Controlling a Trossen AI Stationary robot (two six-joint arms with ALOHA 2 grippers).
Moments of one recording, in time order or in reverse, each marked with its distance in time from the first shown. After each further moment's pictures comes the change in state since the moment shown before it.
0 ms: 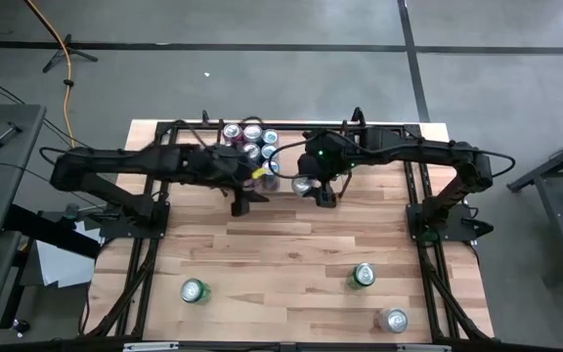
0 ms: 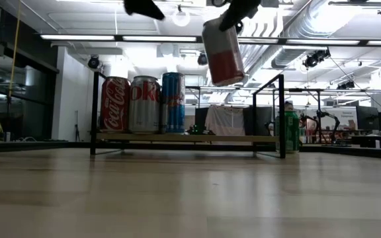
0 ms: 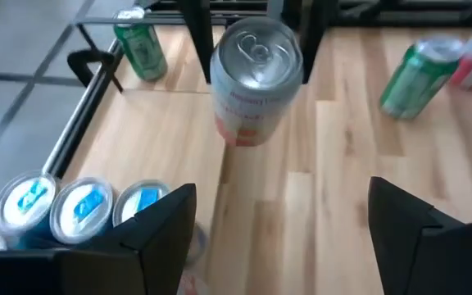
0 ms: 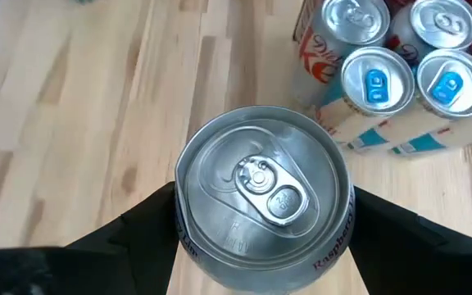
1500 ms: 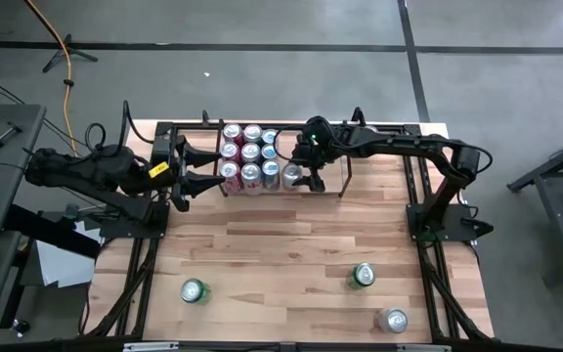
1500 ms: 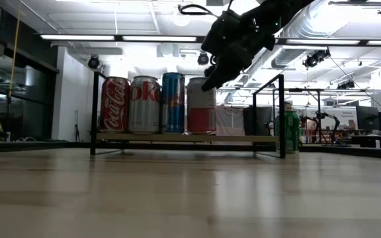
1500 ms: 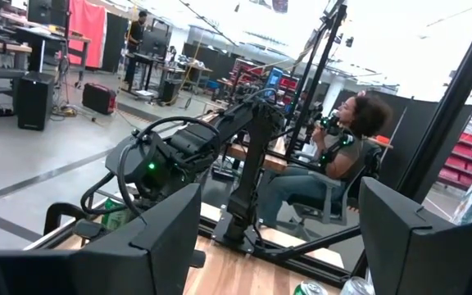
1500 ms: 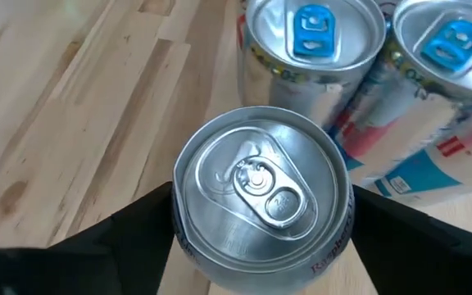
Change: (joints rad) left arm -0.240 -0.528 -0.357 0.608 -0.274 -0.235; right arm -0.251 0.106 -0.360 0.567 -0.281 -0.252
